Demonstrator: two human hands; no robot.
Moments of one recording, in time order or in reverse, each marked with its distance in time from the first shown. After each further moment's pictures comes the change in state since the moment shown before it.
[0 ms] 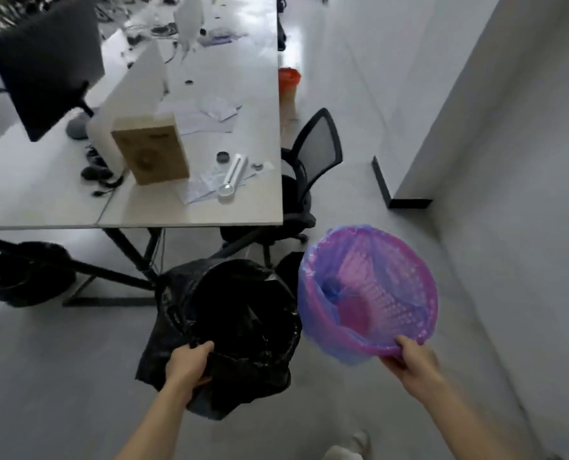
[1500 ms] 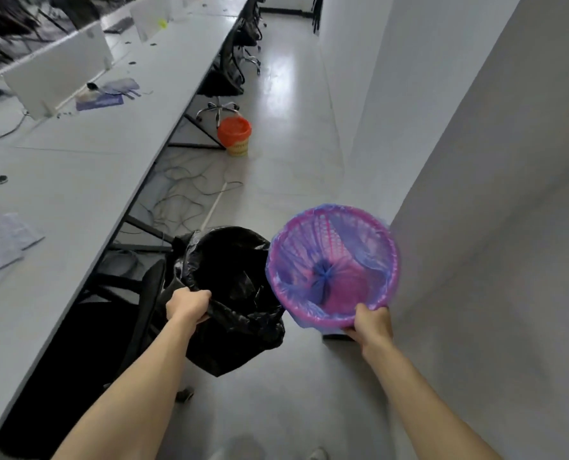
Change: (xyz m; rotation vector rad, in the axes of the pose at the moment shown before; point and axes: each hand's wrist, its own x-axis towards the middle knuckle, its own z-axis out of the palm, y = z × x) left_hand 0.185 0.827 0.675 -0.023 0.176 0.197; right_hand 0.658 -0.773 0.231 -0.352 0.025 -0.285
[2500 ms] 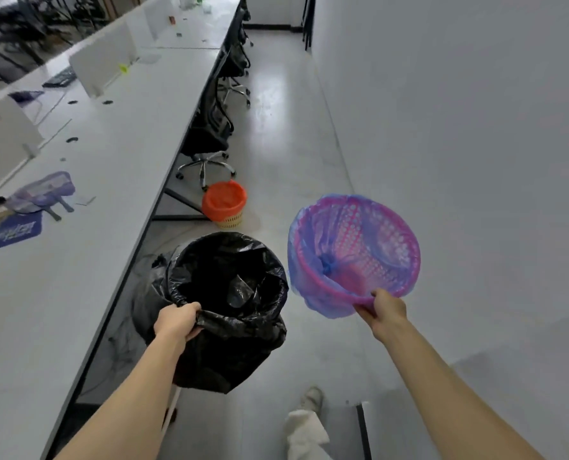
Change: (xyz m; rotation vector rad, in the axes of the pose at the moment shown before) left_hand 0.548 0.554 0.143 -0.205 -0.054 -0.116; right_hand 0.452 -0.494 0.468 0.461 -0.043 0.157
